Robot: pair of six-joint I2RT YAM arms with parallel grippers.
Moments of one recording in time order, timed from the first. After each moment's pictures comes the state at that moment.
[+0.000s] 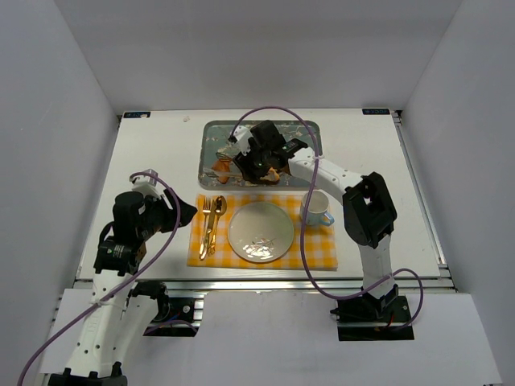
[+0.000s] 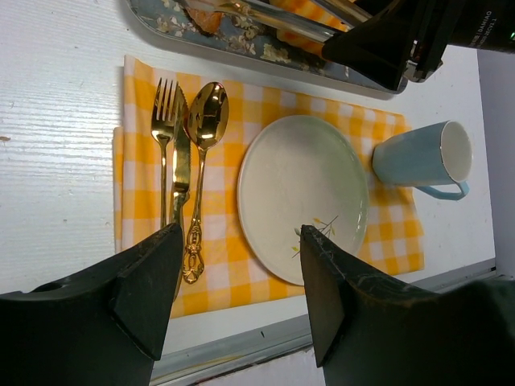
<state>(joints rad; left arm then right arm) -0.11 0.61 0.70 -0.60 0.27 -0.48 0.73 2.03 1.72 -0.48 -0.20 -0.24</state>
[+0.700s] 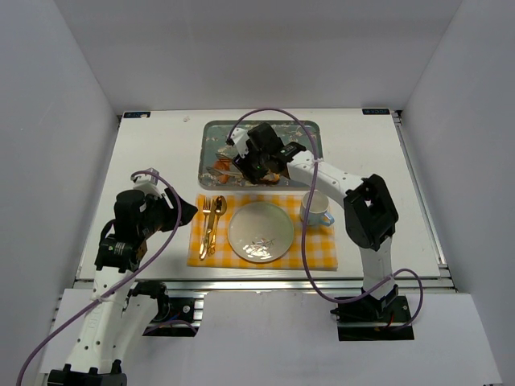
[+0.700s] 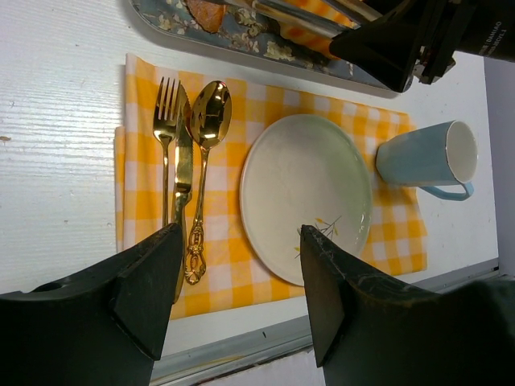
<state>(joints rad) -0.11 0.63 0.70 -0.59 0.27 -0.48 0.75 2.01 1.69 -0.45 -0.12 -0.28</state>
